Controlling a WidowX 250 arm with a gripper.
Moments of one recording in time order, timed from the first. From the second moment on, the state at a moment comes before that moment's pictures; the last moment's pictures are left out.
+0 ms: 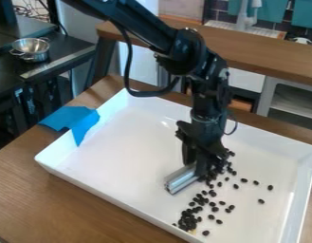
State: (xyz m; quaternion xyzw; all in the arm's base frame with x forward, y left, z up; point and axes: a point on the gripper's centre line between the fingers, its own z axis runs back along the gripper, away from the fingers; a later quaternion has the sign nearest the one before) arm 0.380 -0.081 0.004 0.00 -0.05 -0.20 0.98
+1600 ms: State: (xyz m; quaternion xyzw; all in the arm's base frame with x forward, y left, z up) arm 0.424 0.021 0.026 0.04 -0.09 -0.11 0.99
